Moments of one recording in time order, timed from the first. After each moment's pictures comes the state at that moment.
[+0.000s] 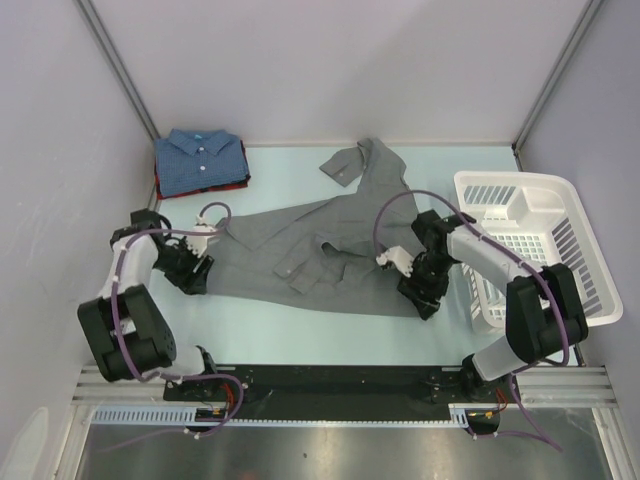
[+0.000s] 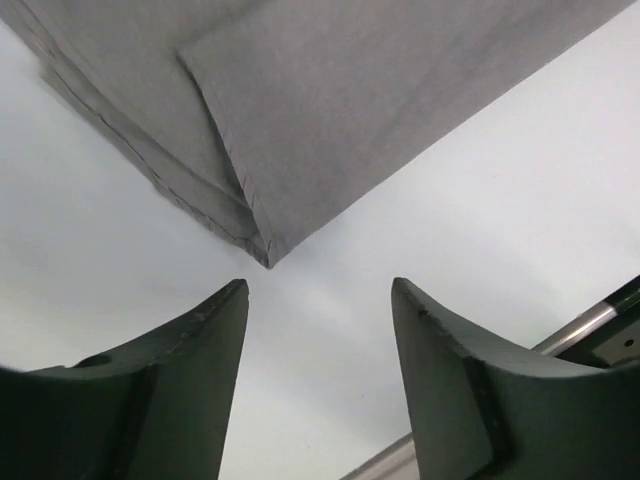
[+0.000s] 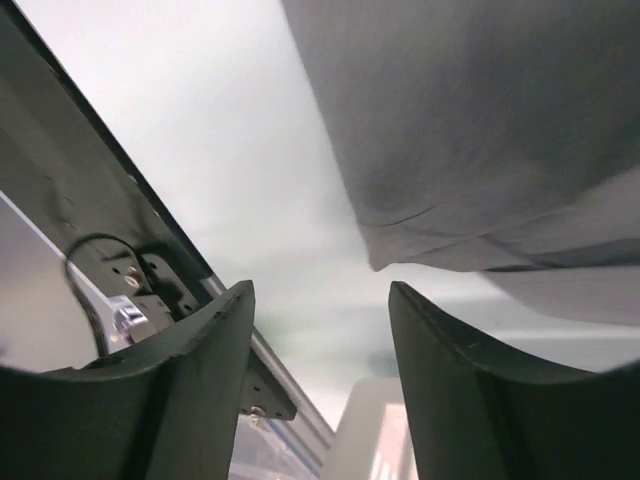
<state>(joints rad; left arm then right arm) 0.35 1.45 0.95 -0.98 0.38 1.03 0.37 1.52 0.95 -1.11 -0.31 -0.78</state>
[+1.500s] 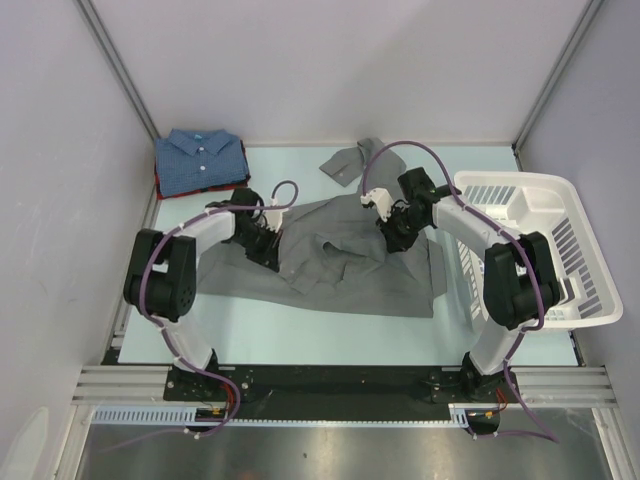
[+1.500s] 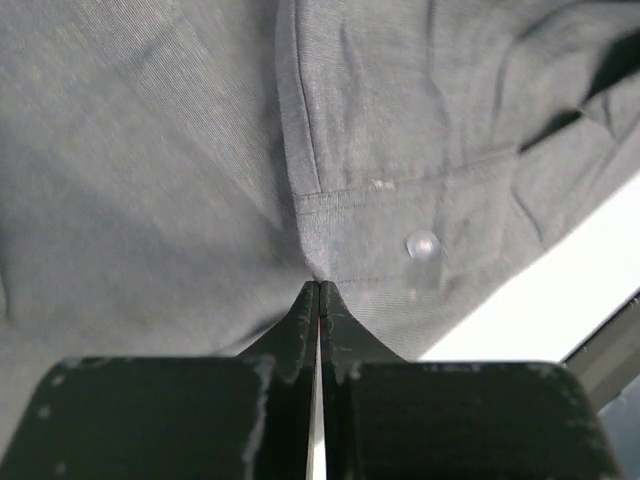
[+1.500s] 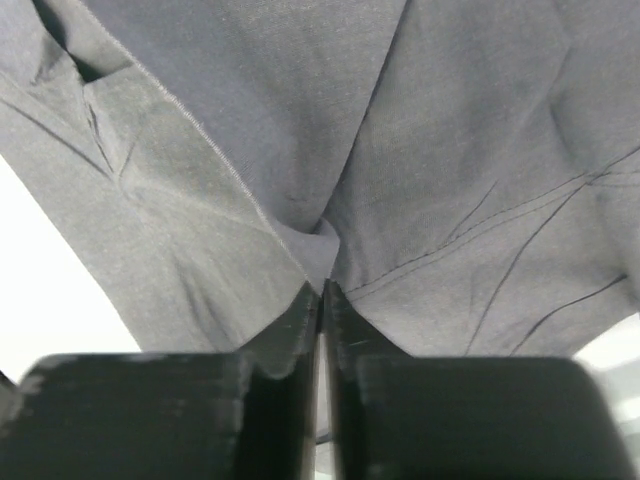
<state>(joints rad) -0.23 1.80 1.11 -0.64 0.51 0.26 0.36 1.75 1.30 -0.73 -0.41 -0.58</state>
